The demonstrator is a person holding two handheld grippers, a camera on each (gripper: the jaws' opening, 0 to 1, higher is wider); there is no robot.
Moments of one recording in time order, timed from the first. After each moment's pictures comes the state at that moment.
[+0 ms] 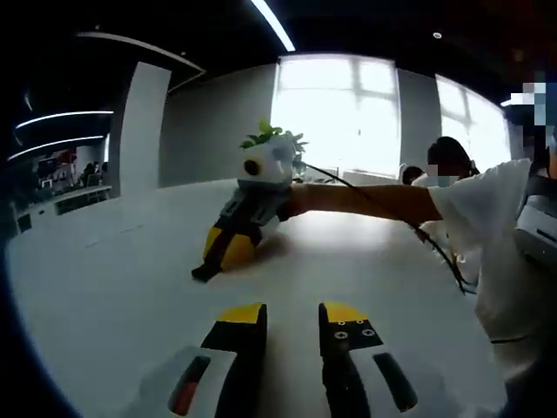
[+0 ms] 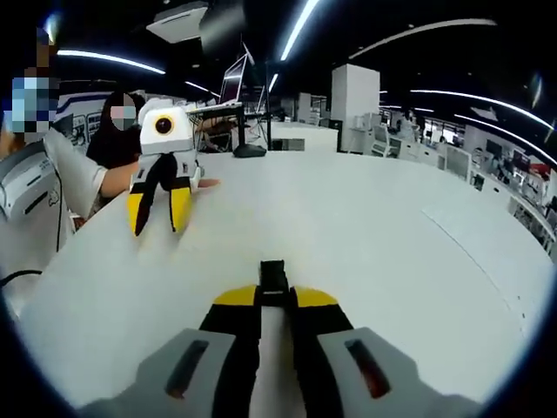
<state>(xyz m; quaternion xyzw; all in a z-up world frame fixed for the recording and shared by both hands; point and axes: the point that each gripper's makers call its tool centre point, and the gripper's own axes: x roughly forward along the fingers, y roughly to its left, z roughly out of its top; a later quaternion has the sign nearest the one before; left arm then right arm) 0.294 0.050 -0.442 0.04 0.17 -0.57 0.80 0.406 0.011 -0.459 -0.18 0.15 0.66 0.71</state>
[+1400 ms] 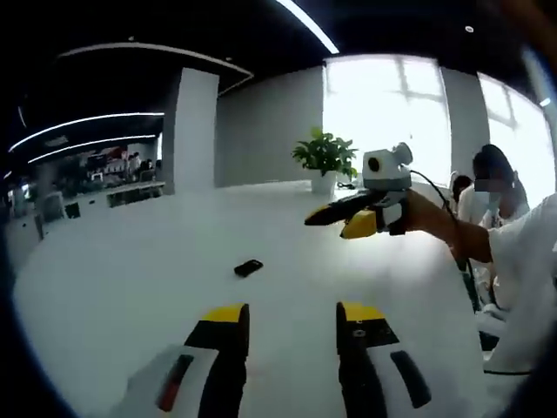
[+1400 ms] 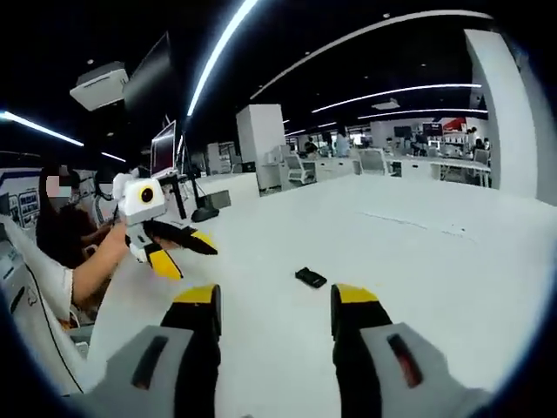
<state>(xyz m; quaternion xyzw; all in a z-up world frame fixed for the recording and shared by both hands) 0.283 0.080 -0.412 -0.01 0.16 -0.44 0.89 0.329 -0.043 -0.390 -0.03 0.13 0.48 0.87</state>
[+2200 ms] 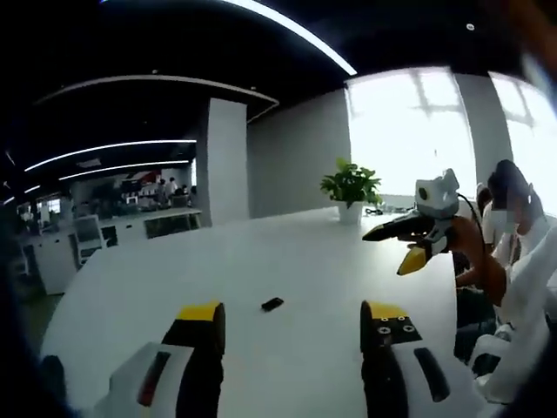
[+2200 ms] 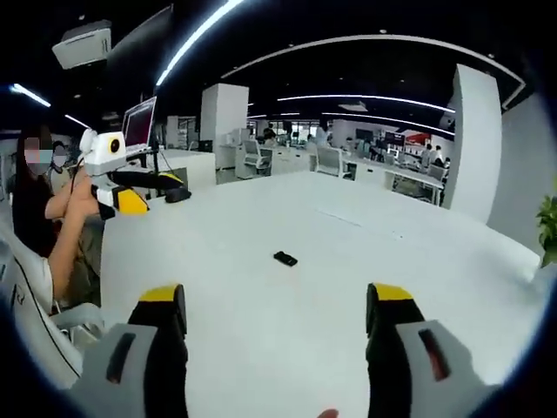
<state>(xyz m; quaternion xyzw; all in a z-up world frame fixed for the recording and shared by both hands) 0.243 0.111 -0.336 0.02 0.10 -0.36 0.93 0.261 -0.098 -0.352 -0.12 0.14 0.36 0.91</state>
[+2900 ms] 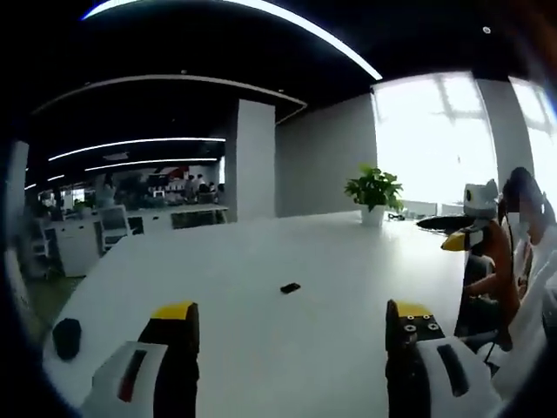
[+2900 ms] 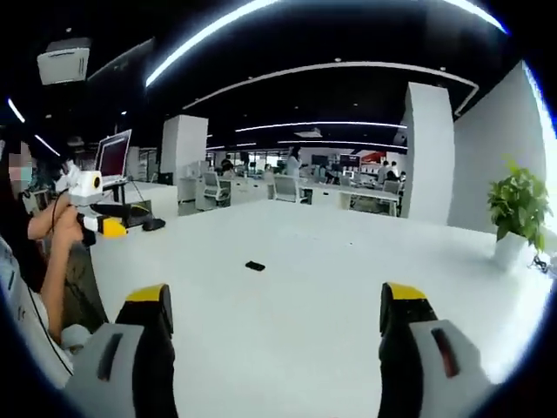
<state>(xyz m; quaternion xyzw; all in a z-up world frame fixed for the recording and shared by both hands) 0.211 0.156 -0.349 0.00 0.10 -0.29 0.95 0.209 -0.170 -0.330 -0.09 0.06 0.24 0.97</state>
